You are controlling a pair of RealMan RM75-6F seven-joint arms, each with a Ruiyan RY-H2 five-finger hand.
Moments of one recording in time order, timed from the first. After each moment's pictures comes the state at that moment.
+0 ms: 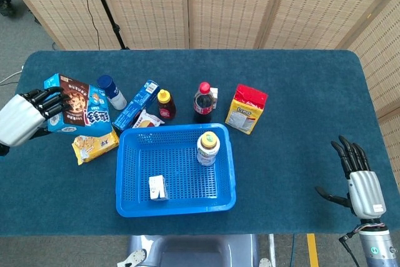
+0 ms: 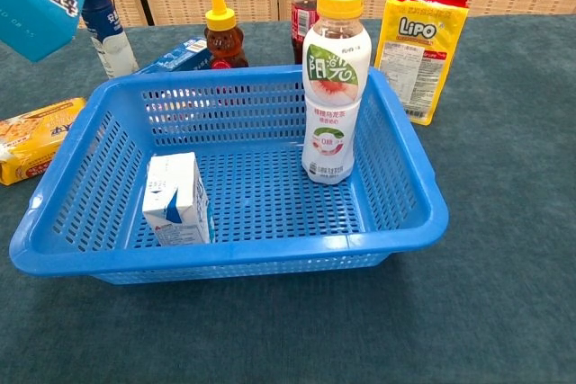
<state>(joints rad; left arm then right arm) -0.62 -1.22 0.06 -0.76 1.78 1.77 -0.49 0.09 -1.17 0.07 -1.64 -1.60 1.58 0.20</state>
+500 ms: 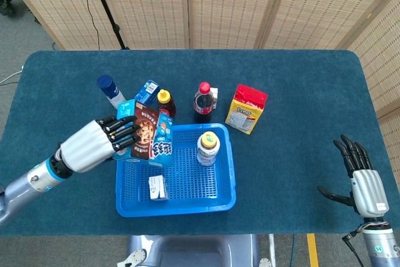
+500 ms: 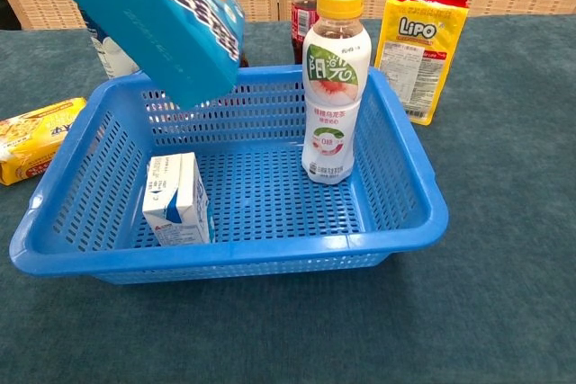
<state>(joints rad) -0.79 -1.12 0.01 -1.48 1.93 1.52 -0.03 0.10 -1.15 0.07 -1.63 -1.60 1.56 0.26</state>
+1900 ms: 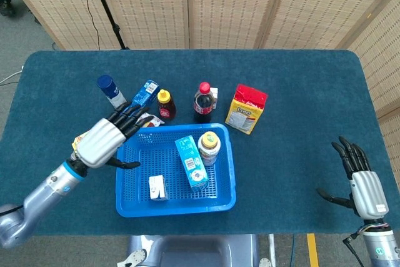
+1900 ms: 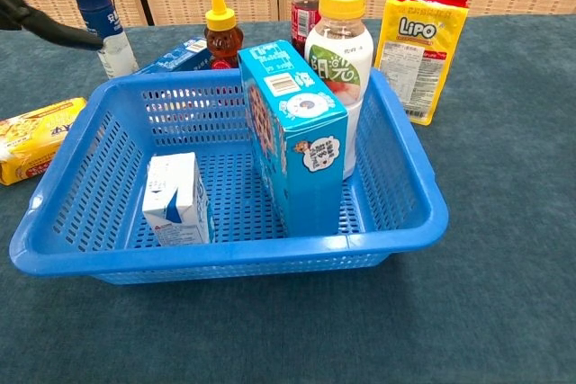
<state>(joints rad) -0.68 -1.08 -0.01 -1.71 1.61 1.26 -0.02 0.10 -1.14 0.06 -1.65 -1.62 1.56 0.28</state>
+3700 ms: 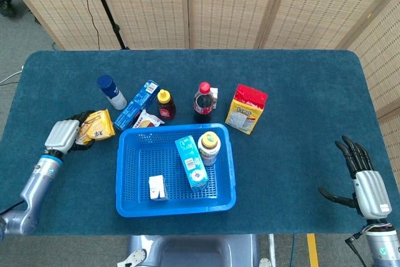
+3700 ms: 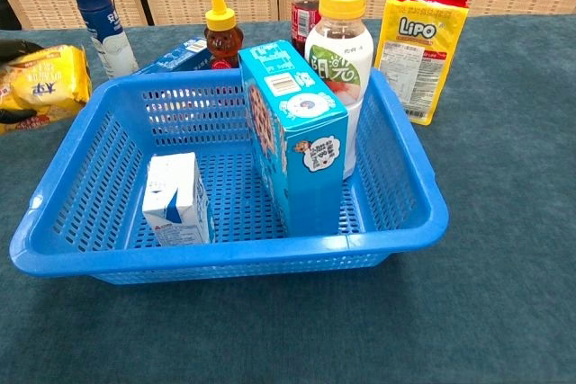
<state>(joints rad) -0.55 -1.36 -0.10 -1.24 1.24 0.99 -0.23 0.10 -1.12 0.06 -1.65 -1.61 1.56 0.32</state>
